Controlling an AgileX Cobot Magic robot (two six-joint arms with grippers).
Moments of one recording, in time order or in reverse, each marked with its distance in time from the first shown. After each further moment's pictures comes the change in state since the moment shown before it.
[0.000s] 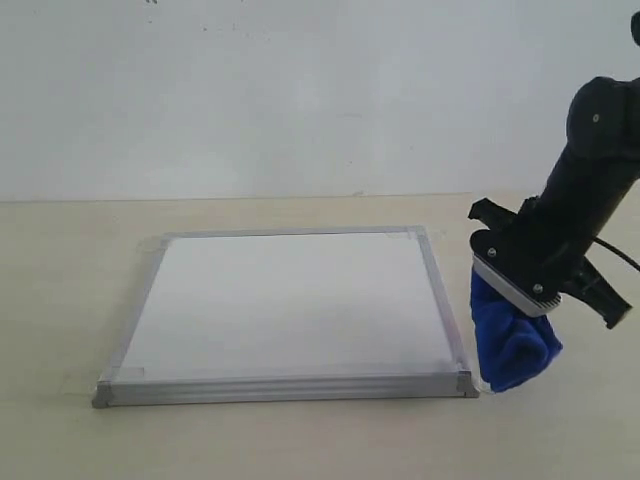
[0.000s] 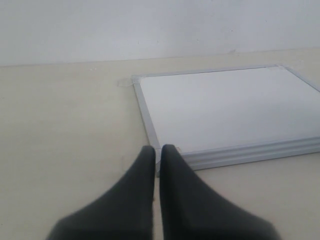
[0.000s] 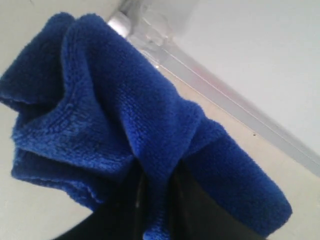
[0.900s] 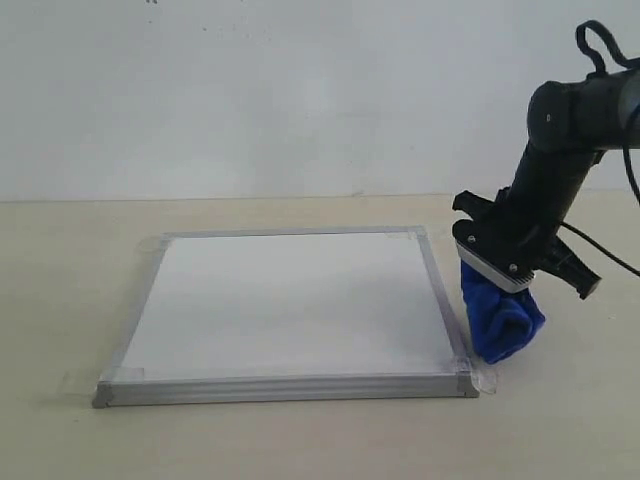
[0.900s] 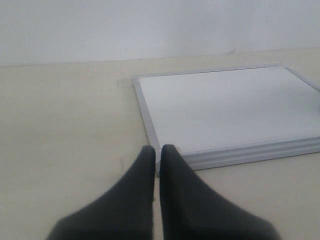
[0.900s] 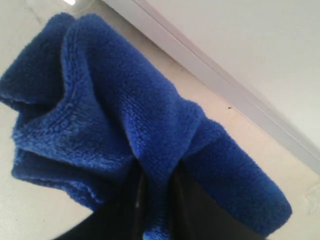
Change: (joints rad) left arm 0.000 0.000 0.000 0.000 0.000 0.000; right arm -0.002 0.206 -0.261 -0.078 0.067 0.000
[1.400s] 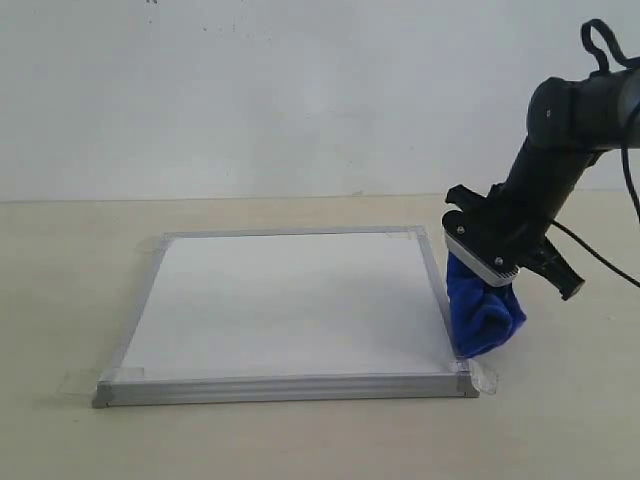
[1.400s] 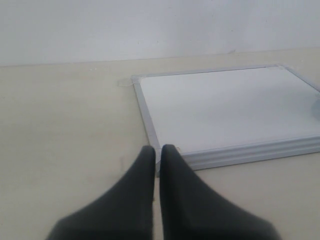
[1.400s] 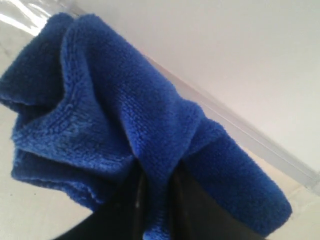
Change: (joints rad) left arm 0.000 0.000 0.000 0.000 0.000 0.000; right arm 0.000 0.002 -0.004 0.095 -0.019 0.000
